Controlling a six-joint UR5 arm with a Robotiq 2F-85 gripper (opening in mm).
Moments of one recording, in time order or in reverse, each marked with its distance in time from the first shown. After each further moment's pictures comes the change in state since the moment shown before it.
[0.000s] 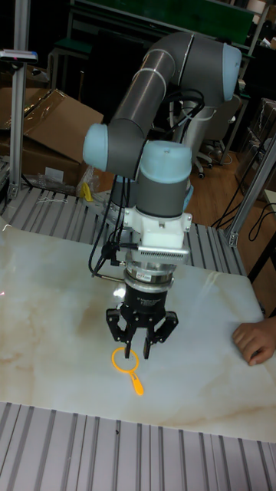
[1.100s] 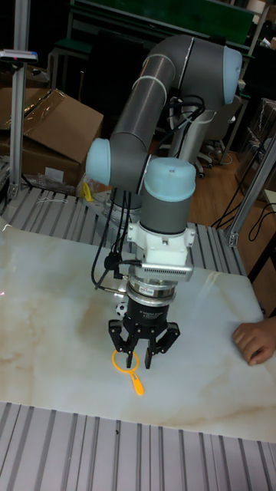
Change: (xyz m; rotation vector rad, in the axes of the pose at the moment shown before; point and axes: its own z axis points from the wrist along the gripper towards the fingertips) arm -0.003 0.010 0.026 0.003 0.007 -0.008
